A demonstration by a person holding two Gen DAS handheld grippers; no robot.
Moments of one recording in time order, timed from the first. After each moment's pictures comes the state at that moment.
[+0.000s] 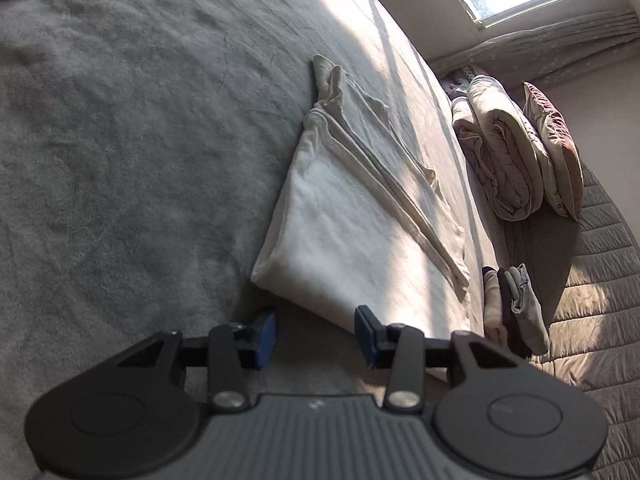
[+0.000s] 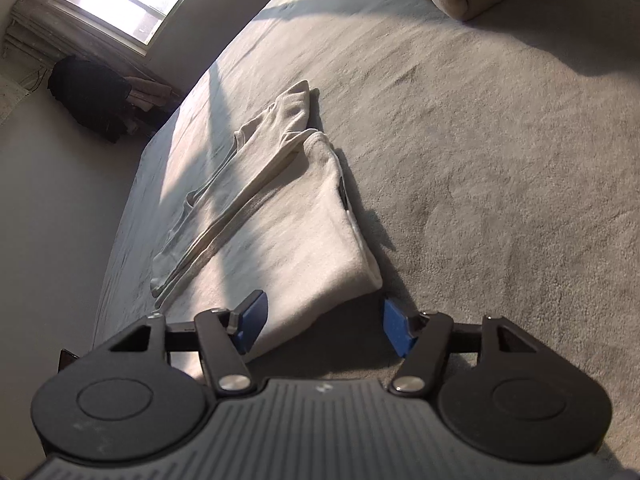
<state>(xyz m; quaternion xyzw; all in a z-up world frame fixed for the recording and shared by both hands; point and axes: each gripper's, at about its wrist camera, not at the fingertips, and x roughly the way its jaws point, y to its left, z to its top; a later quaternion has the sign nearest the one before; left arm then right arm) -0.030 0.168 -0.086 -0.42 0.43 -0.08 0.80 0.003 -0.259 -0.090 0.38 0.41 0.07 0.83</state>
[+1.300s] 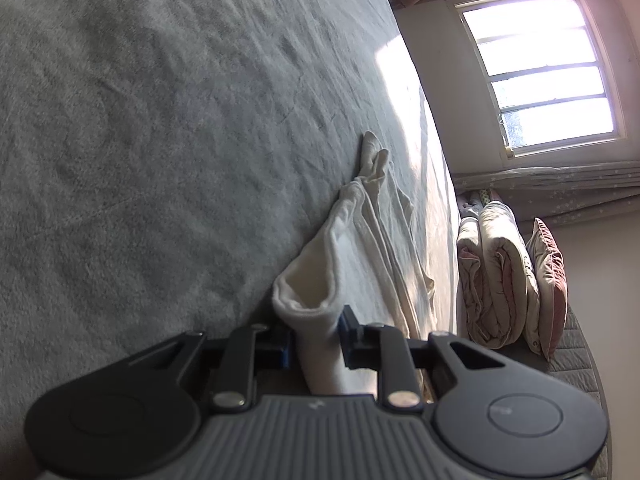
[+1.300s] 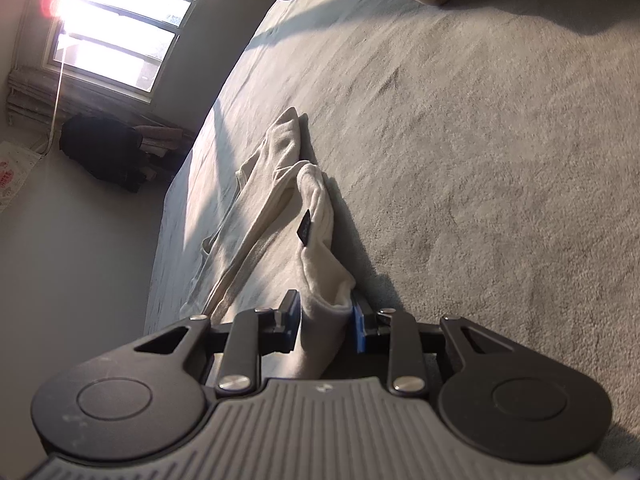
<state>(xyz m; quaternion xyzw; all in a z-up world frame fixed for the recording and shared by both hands) -0.025 0.171 -0.103 -0.55 0.34 0.01 0.76 0.013 -0.285 -0.108 0.47 0.37 0.08 0.80</state>
